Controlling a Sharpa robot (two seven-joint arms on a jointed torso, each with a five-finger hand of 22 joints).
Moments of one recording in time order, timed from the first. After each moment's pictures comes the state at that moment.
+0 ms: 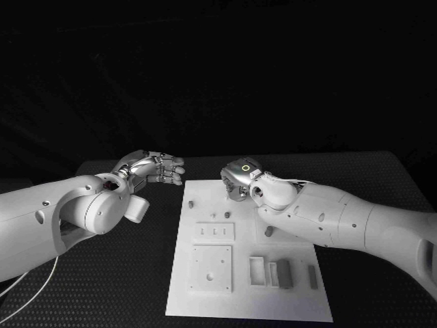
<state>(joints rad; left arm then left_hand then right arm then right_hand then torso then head) 1.36 -0.84 -0.12 1.49 -0.16 -0.29 0.15 1.02 -0.04 0.51 -0.25 0.06 0.84 0.17 0.32 0.54 1.14 0.12 0.15 0.28 1.00 0.09 0.39 0.80 0.04 0.99 -0.02 0.23 0.75 1.24 -0.39 -0.16 0.96 -1.90 -0.46 -0.18 1.20 -0.18 0.71 -0.29 0.08 1.04 0.10 0.35 0.54 1.32 0.06 0.13 0.22 1.26 -0.06 0.80 0.80 0.22 1.12 0.04 0.68 1.31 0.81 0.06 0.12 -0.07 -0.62</state>
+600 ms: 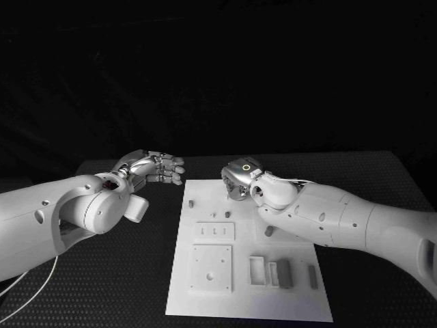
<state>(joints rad) 1.36 -0.84 -0.12 1.49 -0.16 -0.29 0.15 1.02 -0.04 0.51 -0.25 0.06 0.84 0.17 0.32 0.54 1.14 0.12 0.15 0.29 1.00 0.09 0.38 0.80 0.04 0.99 -0.02 0.23 0.75 1.24 -0.39 -0.16 0.97 -1.90 -0.46 -0.18 1.20 -0.18 0.72 -0.29 0.08 1.02 0.11 0.34 0.56 1.33 0.06 0.13 0.22 1.26 -0.06 0.81 0.80 0.22 1.11 0.04 0.69 1.31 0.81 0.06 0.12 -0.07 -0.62</state>
